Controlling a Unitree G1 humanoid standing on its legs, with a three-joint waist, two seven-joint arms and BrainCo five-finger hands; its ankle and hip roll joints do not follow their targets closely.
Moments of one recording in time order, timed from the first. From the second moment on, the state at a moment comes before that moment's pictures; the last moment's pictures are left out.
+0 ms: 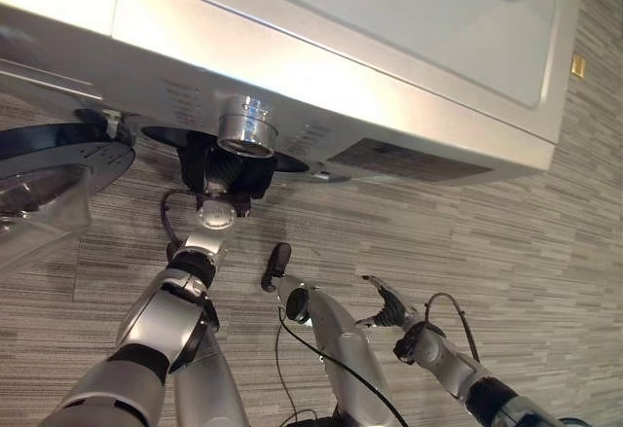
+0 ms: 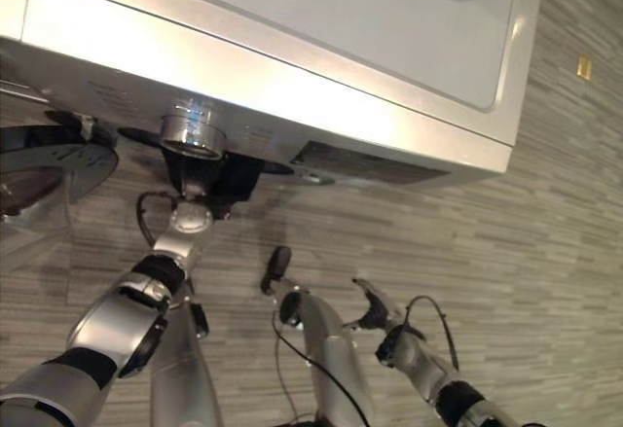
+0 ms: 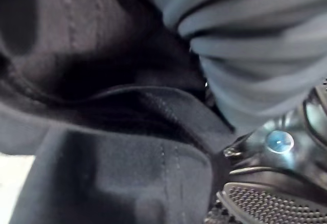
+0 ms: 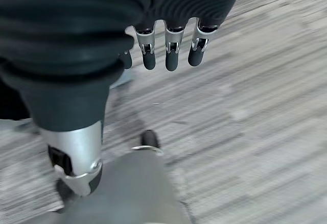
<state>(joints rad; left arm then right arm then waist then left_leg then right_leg) -0.95 0.34 -0.37 1.08 -0.39 -0.29 0.39 -0.21 -0.43 0.66 0.58 -0.20 -0.11 -0.22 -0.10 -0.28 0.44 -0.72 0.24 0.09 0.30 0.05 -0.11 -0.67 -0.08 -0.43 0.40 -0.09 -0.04</state>
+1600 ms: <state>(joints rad) -1.48 0.63 -1.20 1.32 0.12 -0.11 0.18 -0.20 -0.65 0.43 0.49 -0.23 -0.07 -0.17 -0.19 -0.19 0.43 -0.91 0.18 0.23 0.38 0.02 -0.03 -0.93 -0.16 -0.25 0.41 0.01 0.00</state>
